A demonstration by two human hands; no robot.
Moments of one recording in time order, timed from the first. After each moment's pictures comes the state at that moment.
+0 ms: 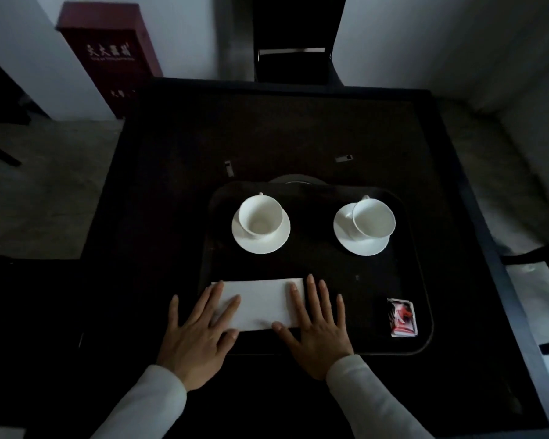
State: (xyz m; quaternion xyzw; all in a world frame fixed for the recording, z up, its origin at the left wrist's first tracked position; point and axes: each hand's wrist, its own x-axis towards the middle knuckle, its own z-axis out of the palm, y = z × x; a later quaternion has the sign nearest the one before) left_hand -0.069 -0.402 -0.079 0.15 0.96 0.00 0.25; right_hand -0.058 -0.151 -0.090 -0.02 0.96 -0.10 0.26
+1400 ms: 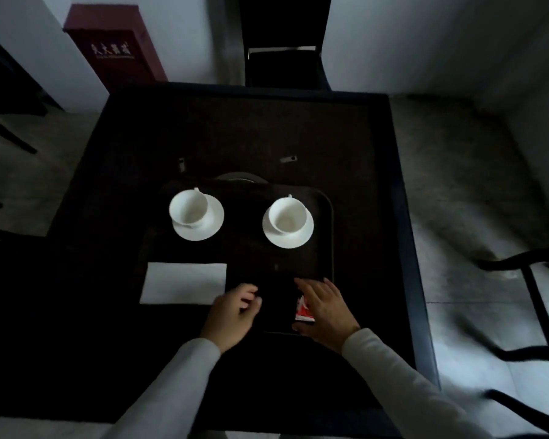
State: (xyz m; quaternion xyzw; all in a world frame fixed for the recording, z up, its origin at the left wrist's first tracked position) left_hand -0.054 -0.172 -0.024 -0.06 0.88 0.42 0.23; right_hand -0.059 0.065 -0.045 -0.18 0.95 -0.18 0.20
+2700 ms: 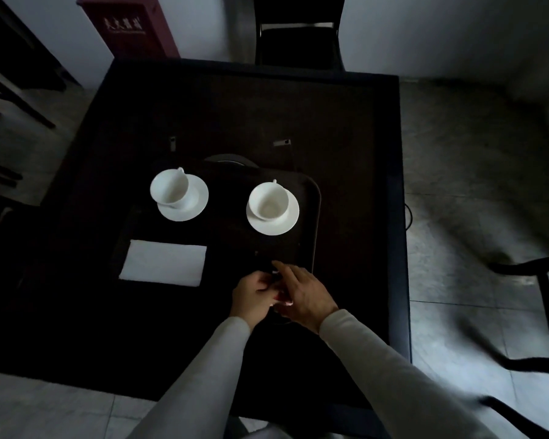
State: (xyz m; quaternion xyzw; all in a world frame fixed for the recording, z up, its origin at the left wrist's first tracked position) left_hand -0.059 -0.062 -0.053 -0.28 0.74 0.57 0.21; right_hand -0.079 0.087 -0.056 -0.24 0.91 -0.26 0.21
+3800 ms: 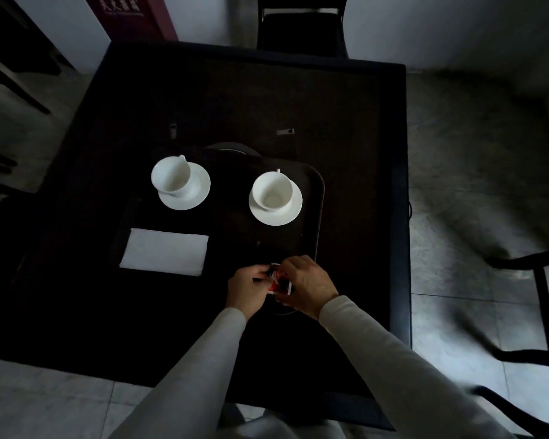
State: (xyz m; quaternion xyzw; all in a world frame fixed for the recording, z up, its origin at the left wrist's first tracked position) left_hand -0.057 -0.073 -0.047 -0.28 0.78 0.52 0.22; right_hand -0.084 0.081 -0.046 -0.23 0.93 -0.20 0.20
